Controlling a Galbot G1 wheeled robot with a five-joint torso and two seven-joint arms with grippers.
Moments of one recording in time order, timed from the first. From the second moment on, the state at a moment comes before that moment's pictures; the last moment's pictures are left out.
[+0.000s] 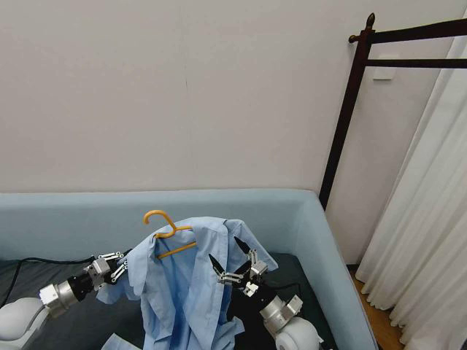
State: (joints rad) left arm 0.97 -0.72 -0.39 -1.32 -0.47 -0.63 0.71; right arm -0.88 1.20 -0.12 1.56 0.56 0.50 -0.25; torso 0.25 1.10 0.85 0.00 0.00
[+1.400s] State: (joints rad) left arm 0.83 -0.83 -0.26 -1.21 -0.44 -0.57 0.64; right arm -0.51 1.04 -0.10 1.57 0.46 0.44 -0.62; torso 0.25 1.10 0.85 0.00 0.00
